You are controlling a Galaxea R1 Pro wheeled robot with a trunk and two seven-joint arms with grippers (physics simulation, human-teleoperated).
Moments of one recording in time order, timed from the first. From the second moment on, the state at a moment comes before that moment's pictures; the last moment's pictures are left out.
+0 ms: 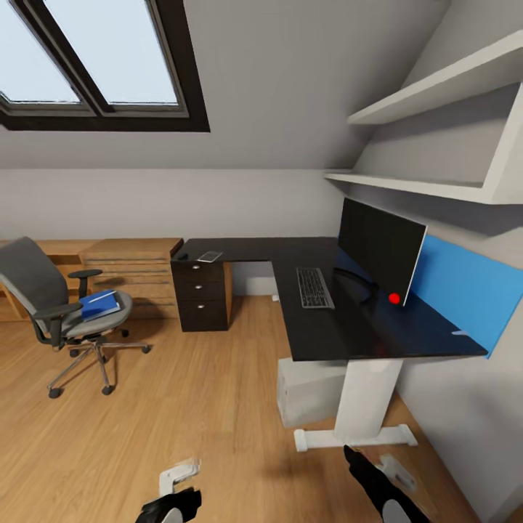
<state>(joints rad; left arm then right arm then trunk) -0.16 0.04 -0.41 -1.09 0.79 0.44 0.74 -0.19 -0.11 0.19 -0.90 -0.97 0.06 -0.23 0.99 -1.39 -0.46</state>
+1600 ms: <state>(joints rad) -0.16 0.03 -0.53 -0.72 0.72 0.19 0.68 -0.19 -0.01 0.24 -0.05 -0.72 -0.29 0.01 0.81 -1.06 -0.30</state>
